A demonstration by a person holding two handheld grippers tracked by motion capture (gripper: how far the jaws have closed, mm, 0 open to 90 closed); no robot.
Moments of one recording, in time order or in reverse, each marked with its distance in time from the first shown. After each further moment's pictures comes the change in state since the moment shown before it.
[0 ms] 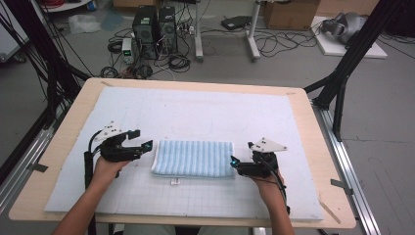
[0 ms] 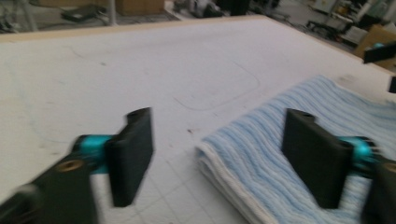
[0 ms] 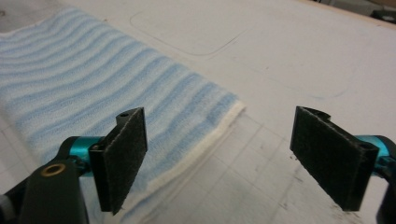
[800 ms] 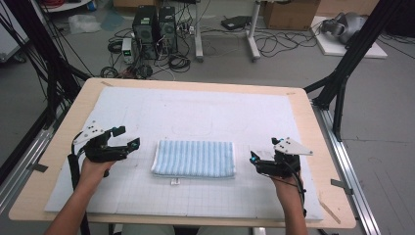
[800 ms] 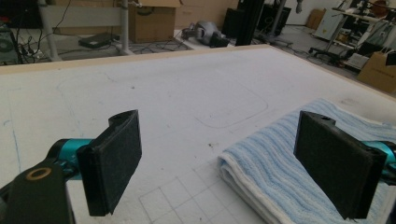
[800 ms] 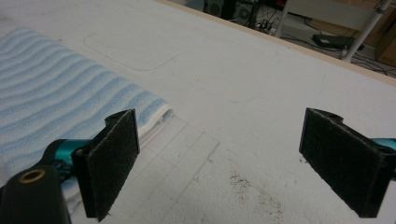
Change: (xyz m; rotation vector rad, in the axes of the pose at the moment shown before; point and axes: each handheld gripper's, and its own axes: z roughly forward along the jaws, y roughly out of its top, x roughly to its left) left arm 0.011 0.002 -0.027 -0.085 0.020 0.010; right arm -0.027 -0.002 -0.042 -0.073 -0.142 -0.007
